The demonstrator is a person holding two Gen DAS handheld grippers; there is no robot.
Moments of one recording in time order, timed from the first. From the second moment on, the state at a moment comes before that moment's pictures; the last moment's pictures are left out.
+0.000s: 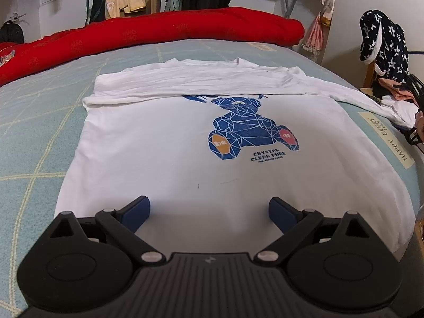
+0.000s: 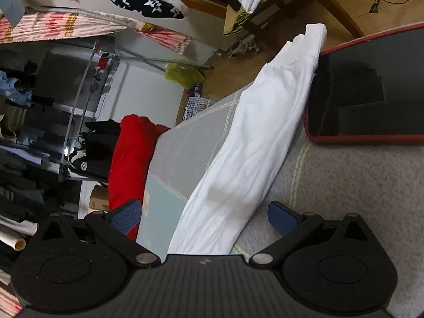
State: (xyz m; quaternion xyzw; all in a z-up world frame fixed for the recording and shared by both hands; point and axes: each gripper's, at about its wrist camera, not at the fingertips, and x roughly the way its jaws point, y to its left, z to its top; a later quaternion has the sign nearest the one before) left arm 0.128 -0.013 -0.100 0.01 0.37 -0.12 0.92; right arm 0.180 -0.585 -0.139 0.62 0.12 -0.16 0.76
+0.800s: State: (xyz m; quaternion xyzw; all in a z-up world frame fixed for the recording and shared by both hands) left arm 0.127 -0.011 -0.101 0.01 0.37 -0.12 0.92; right arm 0.170 -0.627 -0.188 0.64 0.09 -0.19 0.74
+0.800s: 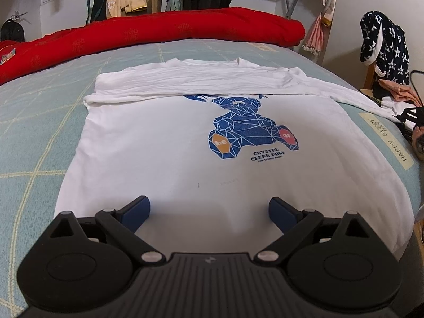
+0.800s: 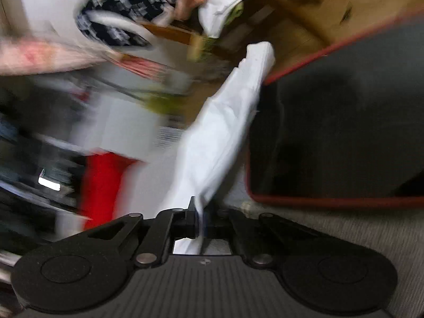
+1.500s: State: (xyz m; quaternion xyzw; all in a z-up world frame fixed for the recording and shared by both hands) left arm 0.130 -0.005 -0.092 0.01 0.37 -0.13 0.92; right arm 0.211 -0.596 -0.124 0.41 0.22 -0.23 0.86
